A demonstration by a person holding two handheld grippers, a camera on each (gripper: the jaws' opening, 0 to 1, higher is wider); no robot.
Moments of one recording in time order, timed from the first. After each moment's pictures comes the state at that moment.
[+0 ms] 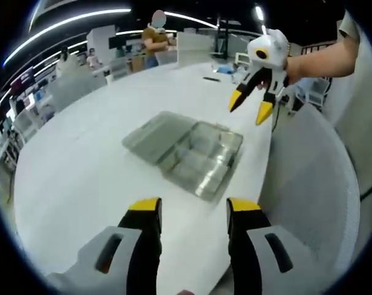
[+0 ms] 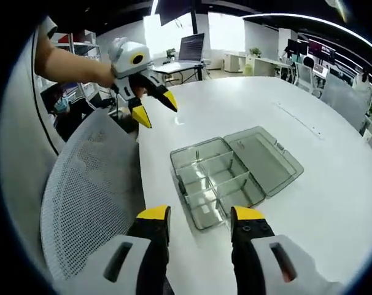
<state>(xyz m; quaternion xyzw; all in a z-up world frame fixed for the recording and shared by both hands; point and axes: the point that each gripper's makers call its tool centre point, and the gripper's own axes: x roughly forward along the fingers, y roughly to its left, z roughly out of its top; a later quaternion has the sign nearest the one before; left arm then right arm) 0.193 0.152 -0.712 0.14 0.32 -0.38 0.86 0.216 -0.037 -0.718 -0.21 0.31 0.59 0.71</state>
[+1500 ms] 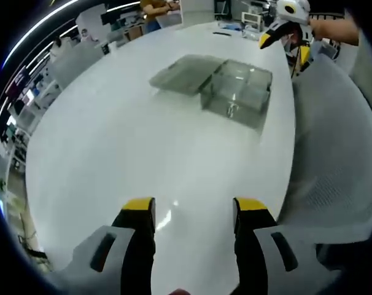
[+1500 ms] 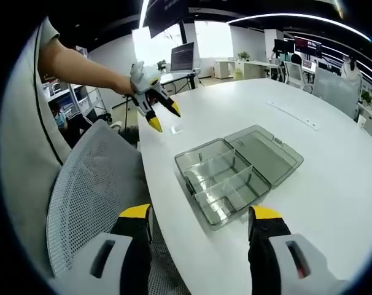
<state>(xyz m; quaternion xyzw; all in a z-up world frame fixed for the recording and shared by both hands) 0.202 0.254 -0.773 0.24 0.42 -0.35 0.80 0.202 -0.042 -0.716 -0.17 0.31 0.58 0.73</state>
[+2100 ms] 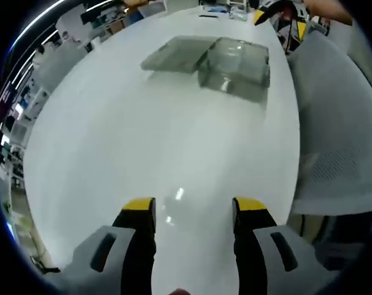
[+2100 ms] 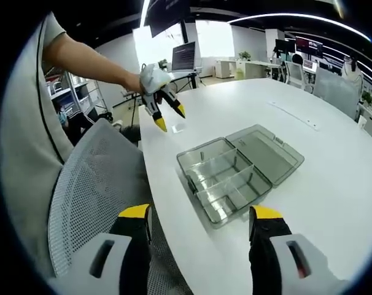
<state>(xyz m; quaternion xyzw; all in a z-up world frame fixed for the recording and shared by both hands) 0.209 0.270 -0.791 0.29 0.45 -0.38 0.76 0.199 -0.044 -0.717 -0.17 0.31 0.58 0.73</state>
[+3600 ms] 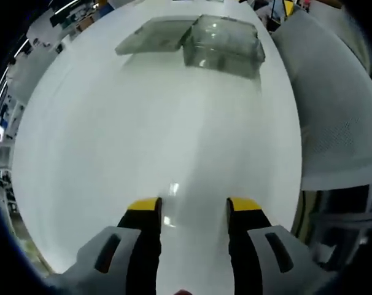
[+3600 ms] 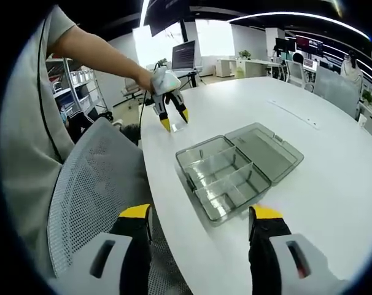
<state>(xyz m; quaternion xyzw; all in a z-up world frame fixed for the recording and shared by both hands) 0.213 0.275 -0.814 0.32 0.48 -0.44 0.69 0.199 -0.048 -0.719 -0.17 0.32 0.58 0.73</state>
